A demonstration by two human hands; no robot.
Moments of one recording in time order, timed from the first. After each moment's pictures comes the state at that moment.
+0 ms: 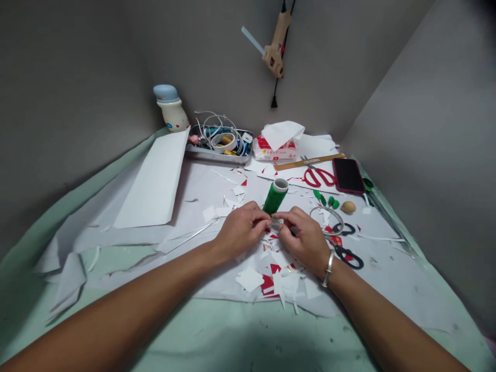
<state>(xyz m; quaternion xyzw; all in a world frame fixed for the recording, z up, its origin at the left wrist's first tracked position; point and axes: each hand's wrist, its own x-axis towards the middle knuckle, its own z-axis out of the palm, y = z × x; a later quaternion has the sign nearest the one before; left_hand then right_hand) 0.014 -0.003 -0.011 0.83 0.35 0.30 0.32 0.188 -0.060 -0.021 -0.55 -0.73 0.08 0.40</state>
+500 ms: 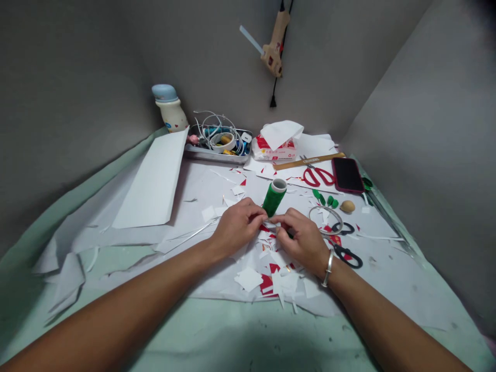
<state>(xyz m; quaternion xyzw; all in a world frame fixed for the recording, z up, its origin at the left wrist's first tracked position) 0.011 0.002 -0.009 0.83 0.38 0.30 0.29 0.189 -0.061 -0.020 -0.54 -0.74 0.10 0.38</state>
